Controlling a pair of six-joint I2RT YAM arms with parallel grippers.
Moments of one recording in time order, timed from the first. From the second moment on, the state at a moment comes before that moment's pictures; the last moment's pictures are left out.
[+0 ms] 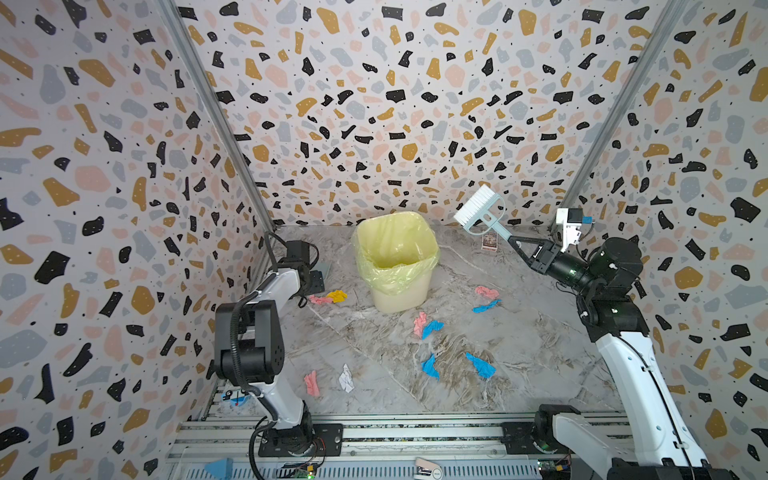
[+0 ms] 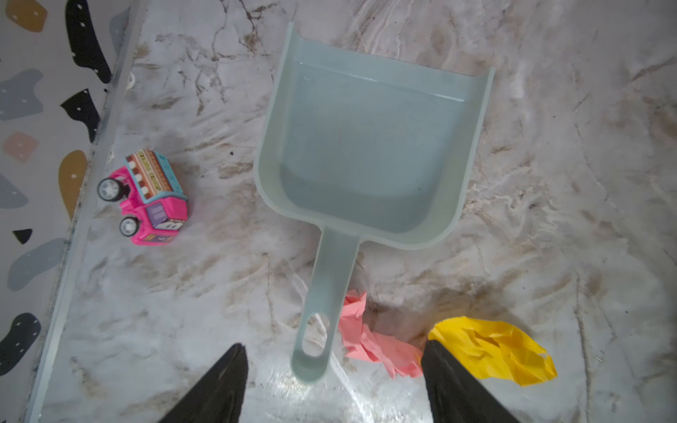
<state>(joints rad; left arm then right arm) 0.06 1.76 1.20 -0.51 -0.15 -0.15 -0.01 0.99 1.08 -0.10 -0.87 0.75</state>
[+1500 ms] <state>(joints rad) 0.08 1.99 1.33 -0.37 -0.20 -0.20 -0.01 0.99 1.08 -0.10 -0.84 0.75</state>
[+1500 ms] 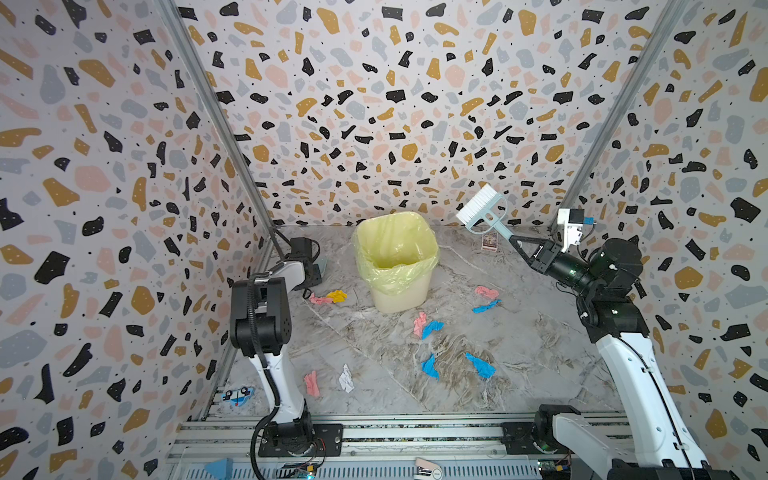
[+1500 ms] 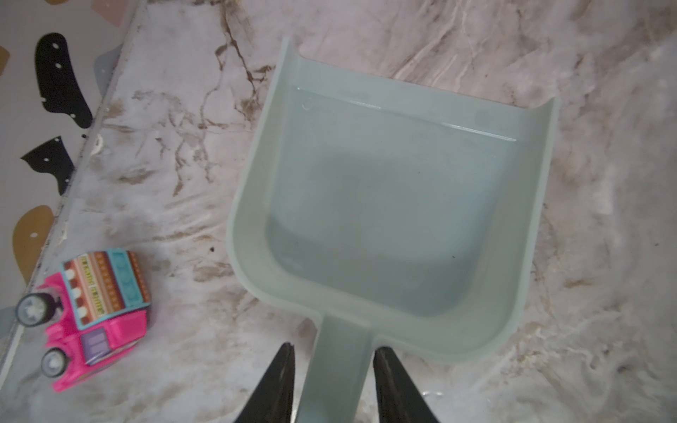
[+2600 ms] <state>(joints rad) 0.11 1.87 1.10 -0.12 -0.08 -0.23 -0.01 0.96 1.06 -0.10 -0.84 0.77</state>
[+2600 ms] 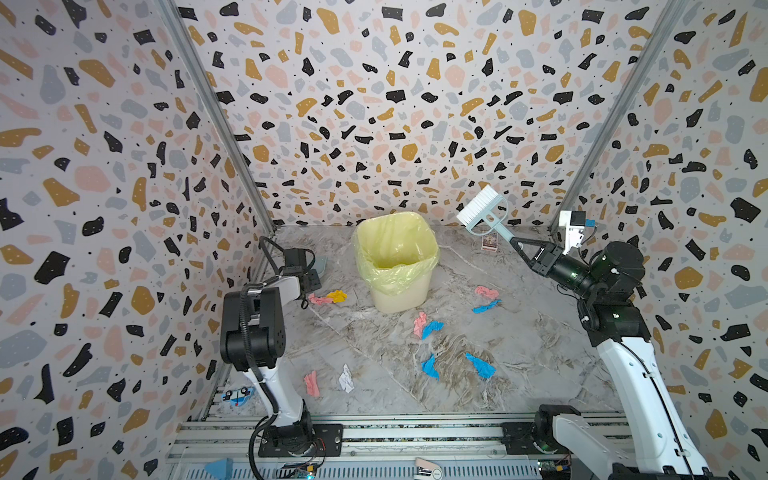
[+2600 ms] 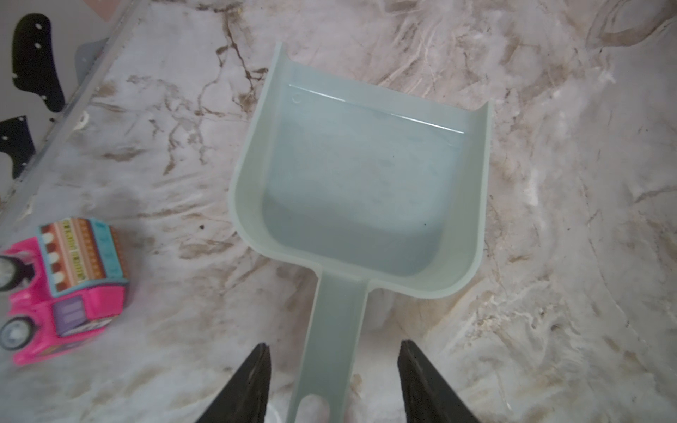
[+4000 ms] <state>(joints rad) 0.11 1.90 1.07 -0.04 -0.11 -0.25 -0.01 0.95 1.05 -0.09 -0.82 0.79</state>
